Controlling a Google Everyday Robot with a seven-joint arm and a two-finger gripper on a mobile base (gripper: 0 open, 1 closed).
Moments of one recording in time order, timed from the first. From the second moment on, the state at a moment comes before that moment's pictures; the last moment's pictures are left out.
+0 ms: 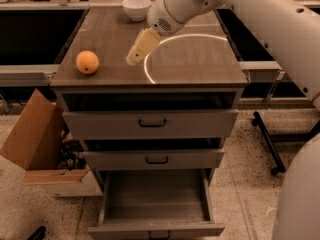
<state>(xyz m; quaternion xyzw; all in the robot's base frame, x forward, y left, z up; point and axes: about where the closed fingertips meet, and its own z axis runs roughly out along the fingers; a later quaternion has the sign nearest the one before) 0.694 0.040 0.938 -0.57 0.71 0.14 0.38</state>
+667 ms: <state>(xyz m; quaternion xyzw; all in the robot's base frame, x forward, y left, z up) 0.723 0.097 0.908 -0.59 0.69 0.15 0.40</state>
